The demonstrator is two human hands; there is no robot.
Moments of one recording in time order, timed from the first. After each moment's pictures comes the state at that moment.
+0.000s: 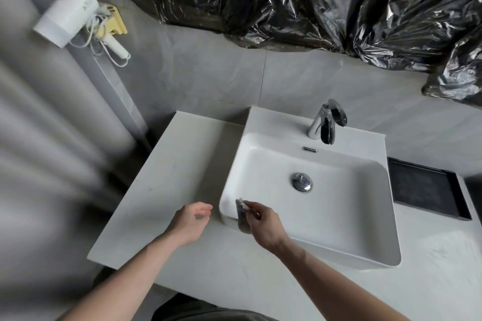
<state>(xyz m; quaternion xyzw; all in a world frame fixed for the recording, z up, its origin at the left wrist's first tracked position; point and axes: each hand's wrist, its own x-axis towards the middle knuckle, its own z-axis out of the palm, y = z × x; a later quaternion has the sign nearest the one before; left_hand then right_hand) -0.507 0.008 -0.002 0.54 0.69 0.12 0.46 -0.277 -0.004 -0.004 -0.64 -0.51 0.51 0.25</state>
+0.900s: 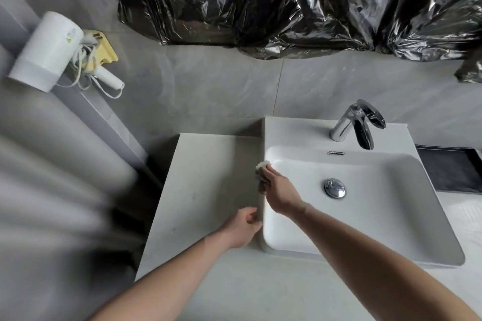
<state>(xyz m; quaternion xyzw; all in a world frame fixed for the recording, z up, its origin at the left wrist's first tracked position) -0.511 0.107 -0.024 0.57 0.57 0.04 0.59 -0.338 0.143 -0.010 -0.65 -0.66 0.30 0.23</state>
